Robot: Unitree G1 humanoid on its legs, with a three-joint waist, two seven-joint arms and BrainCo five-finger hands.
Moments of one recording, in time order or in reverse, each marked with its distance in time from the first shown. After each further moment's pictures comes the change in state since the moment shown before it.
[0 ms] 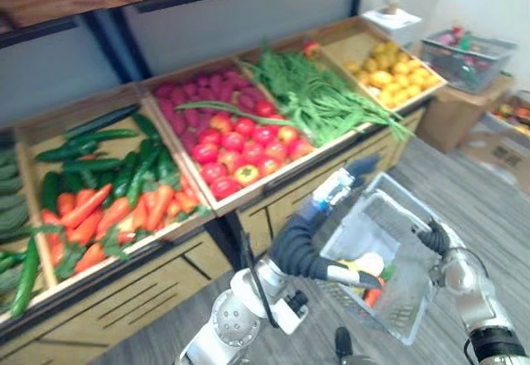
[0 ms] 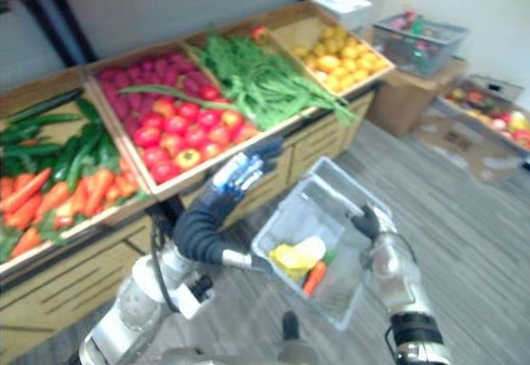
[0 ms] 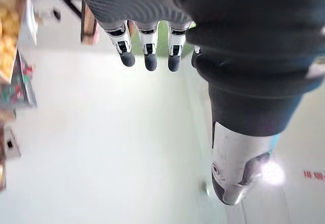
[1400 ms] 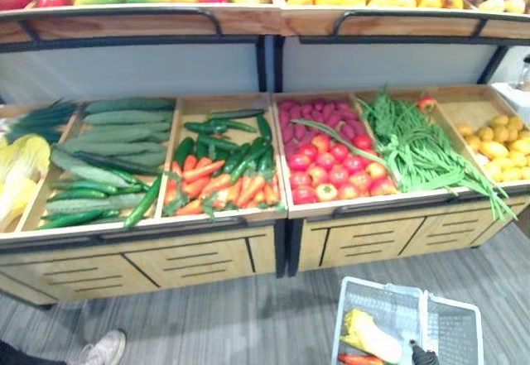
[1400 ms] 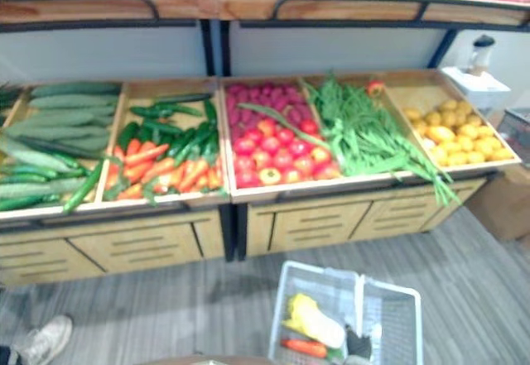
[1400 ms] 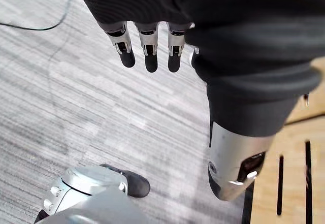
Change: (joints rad) left arm 0.187 -0.329 1.095 1.688 0.255 0.249 0.306; right arm 0.186 0.369 -0.239 0.524 0.311 -0.061 -0.171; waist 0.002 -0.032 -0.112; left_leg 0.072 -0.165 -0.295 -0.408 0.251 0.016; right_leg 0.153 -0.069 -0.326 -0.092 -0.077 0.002
